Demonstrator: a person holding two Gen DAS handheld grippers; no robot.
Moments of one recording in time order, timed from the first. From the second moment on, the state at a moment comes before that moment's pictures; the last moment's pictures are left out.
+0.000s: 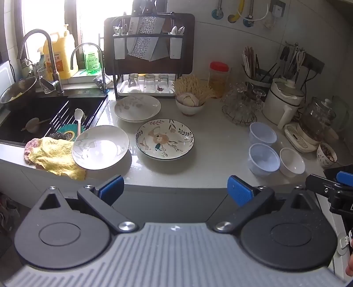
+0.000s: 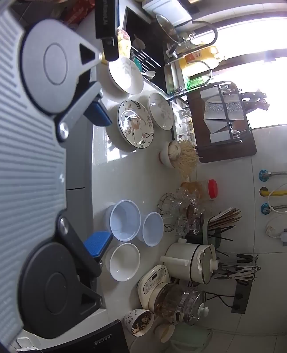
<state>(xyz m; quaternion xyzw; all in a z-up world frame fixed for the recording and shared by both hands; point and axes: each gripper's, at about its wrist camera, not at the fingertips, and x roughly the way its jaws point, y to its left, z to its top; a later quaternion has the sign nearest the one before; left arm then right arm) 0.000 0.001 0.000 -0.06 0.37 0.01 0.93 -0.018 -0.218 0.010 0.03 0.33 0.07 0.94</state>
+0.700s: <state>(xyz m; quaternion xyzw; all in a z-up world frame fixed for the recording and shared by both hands) -0.011 -0.002 0.010 -0.04 0.36 0.01 0.93 -0.025 -0.219 0.015 0.04 0.32 0.06 0.94</state>
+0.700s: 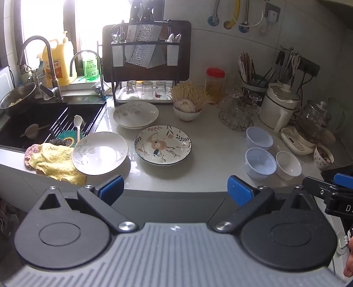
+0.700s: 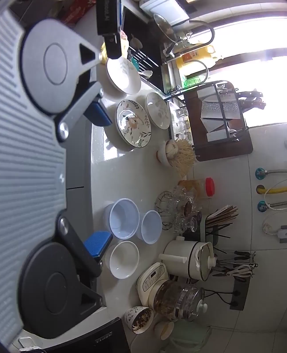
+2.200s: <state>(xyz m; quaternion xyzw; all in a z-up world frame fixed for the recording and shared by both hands) -0.008 -0.007 -0.014 -0.03 0.40 -0.01 0.92 -0.032 -0.224 0.004 0.08 0.32 0.06 0.94</state>
